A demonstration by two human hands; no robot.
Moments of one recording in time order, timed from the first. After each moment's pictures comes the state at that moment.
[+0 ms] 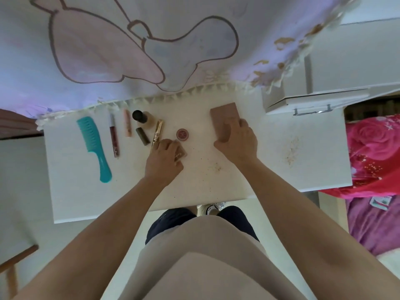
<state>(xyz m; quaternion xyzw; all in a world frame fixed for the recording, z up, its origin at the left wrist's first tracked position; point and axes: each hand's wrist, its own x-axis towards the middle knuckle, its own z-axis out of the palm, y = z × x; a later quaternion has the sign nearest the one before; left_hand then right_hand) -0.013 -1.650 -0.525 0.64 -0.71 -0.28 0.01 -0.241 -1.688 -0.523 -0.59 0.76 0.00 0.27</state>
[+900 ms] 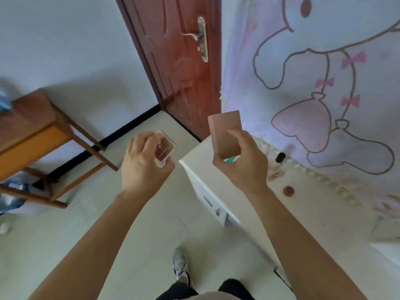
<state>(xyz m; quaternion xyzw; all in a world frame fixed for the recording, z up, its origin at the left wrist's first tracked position) 0.102 -1.371 -0.276 0.88 -0.37 0.17 0.24 -0.034 -1.570 -0.322 -0.84 0.29 -0.31 0.32</state>
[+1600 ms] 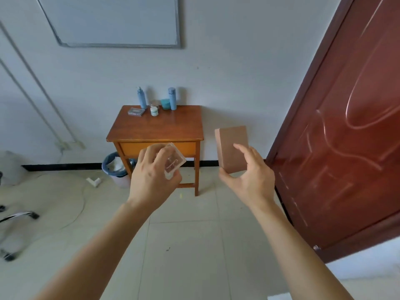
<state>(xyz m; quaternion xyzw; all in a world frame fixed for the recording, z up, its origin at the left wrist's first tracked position) 0.393 -0.969 -0.230 0.92 -0.11 0.28 0.24 0.399 -1.214 -0.239 -0.91 -0.04 -0.30 0.30</state>
